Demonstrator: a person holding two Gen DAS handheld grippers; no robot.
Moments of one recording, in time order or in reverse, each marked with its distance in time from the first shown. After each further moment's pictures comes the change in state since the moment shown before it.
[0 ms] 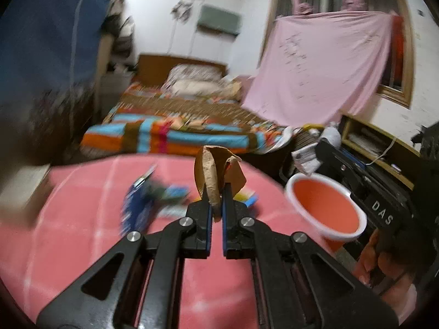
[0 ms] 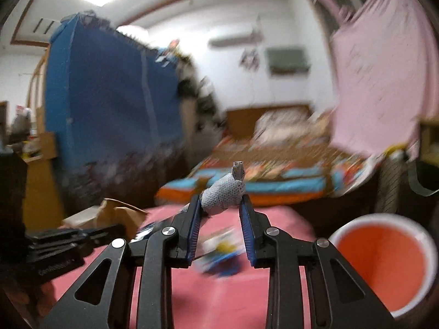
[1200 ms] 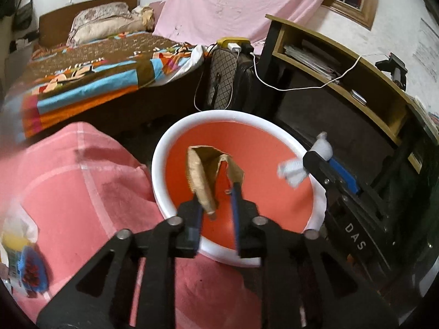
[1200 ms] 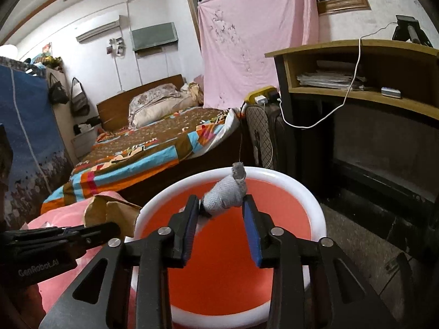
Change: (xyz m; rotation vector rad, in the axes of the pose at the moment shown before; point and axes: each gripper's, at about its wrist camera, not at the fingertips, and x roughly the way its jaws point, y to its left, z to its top) left arm 0.185 -0.184 -0.010 0.171 0.461 -0.331; right arm -0.014 -0.188 -0.061 0.300 0.214 -0.528
